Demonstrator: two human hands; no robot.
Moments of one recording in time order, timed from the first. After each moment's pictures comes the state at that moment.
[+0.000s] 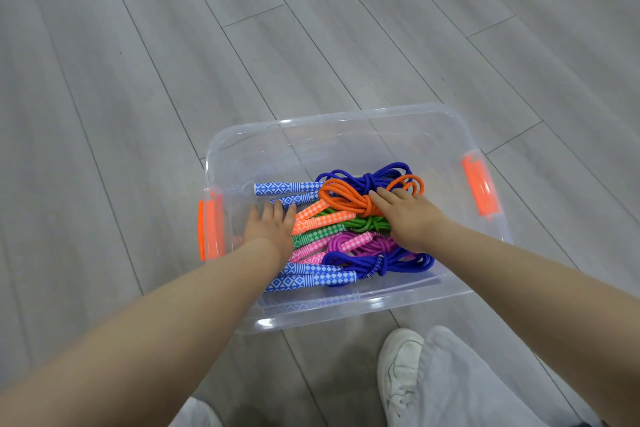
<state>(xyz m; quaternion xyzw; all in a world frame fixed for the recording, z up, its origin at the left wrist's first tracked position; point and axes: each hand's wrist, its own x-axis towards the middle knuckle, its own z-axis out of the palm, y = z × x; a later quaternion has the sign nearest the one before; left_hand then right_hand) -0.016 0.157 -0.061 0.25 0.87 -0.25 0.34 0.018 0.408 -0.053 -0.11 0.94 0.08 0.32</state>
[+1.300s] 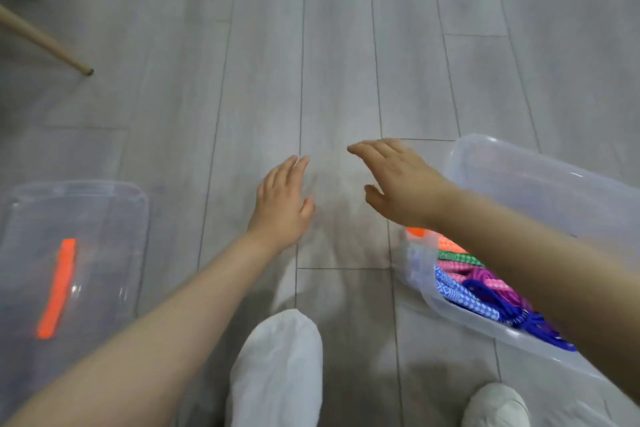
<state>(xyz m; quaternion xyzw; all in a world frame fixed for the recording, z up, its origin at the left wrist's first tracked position) 0.048 -0.115 -0.042 -0.07 0.97 0.25 0.04 -0.037 0.083 0.049 -0.38 0.91 -0.08 0.16</state>
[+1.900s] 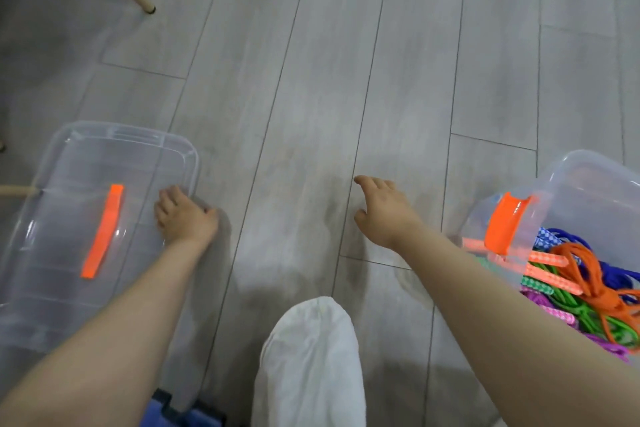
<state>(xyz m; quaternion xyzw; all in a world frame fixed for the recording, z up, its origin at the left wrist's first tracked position) 0.172 -0.300 -0.137 -0.53 0.82 0.20 0.11 0.013 -0.019 -0.049 -0.26 0.90 -0.09 0.33</state>
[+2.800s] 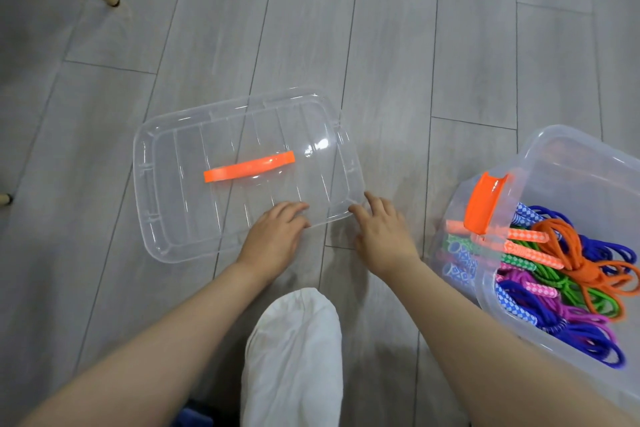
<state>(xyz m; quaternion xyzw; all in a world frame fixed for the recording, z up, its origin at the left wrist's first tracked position) 0.147 -0.171 -0.128 0.02 0.97 0.23 0.04 0.056 0.024 -0.072 -0.27 0.92 0.00 0.29</state>
